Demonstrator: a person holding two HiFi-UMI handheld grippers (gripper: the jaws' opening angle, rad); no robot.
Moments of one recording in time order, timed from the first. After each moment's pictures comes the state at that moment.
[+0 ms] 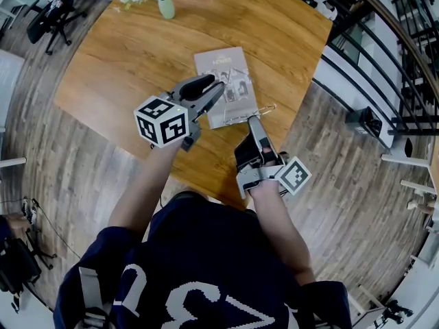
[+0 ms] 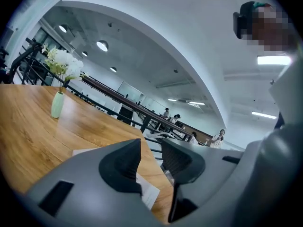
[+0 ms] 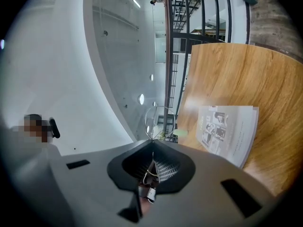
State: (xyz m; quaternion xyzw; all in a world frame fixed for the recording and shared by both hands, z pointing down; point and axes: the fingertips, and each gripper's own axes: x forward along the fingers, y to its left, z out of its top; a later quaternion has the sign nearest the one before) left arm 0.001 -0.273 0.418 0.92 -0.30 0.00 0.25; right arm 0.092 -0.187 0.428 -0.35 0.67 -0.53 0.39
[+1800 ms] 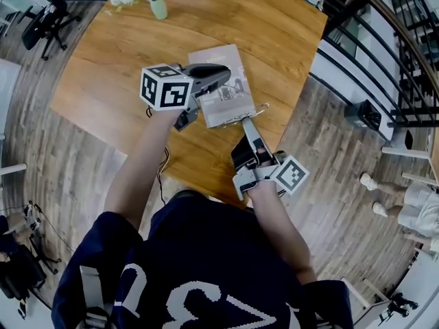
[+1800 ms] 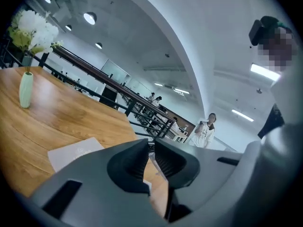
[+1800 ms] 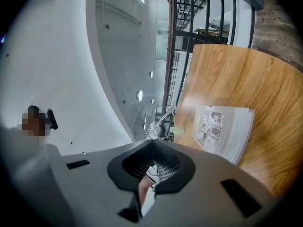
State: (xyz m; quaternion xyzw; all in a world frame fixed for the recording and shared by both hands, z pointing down) left arm 0.045 -0.299 0.431 0.94 -0.15 0.08 0.30; right arm 0.086 -0.181 0.435 -0.36 0.68 -0.53 0.36
